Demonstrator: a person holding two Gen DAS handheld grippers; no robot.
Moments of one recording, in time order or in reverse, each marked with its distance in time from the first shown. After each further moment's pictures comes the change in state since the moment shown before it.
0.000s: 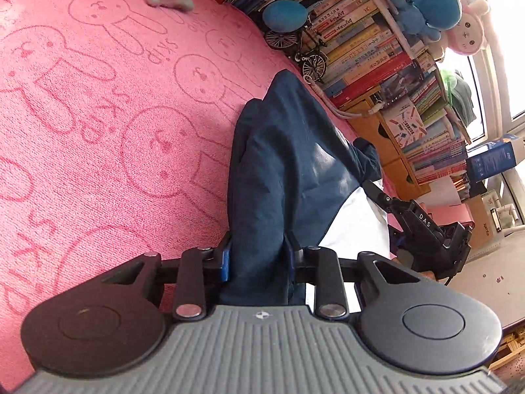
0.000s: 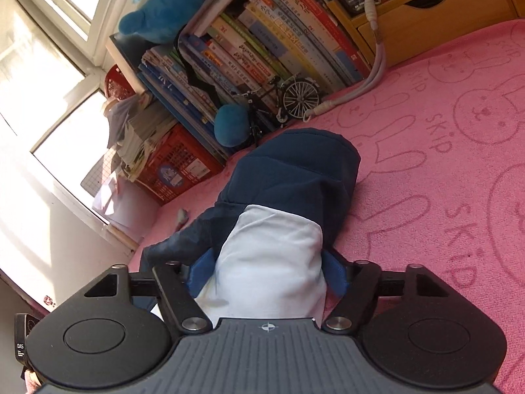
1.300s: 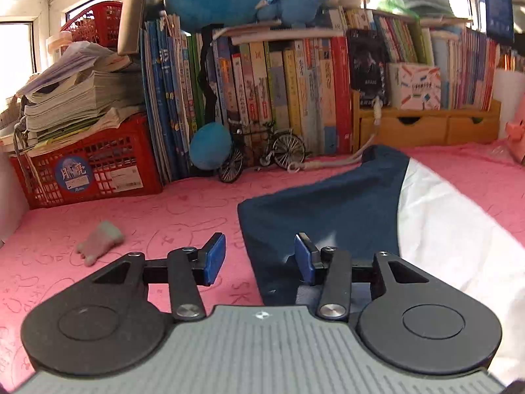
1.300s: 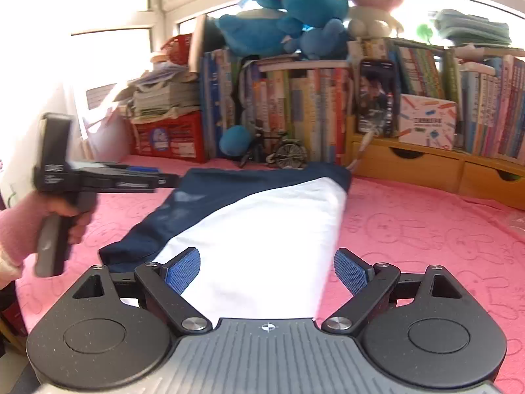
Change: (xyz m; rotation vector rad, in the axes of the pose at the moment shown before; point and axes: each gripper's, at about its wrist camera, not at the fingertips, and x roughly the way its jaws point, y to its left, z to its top) left arm 0.114 -0.127 0.020 0.798 -0.337 0.537; right arm -0.128 0.110 -0.082 -0.655 -0.114 -0.311
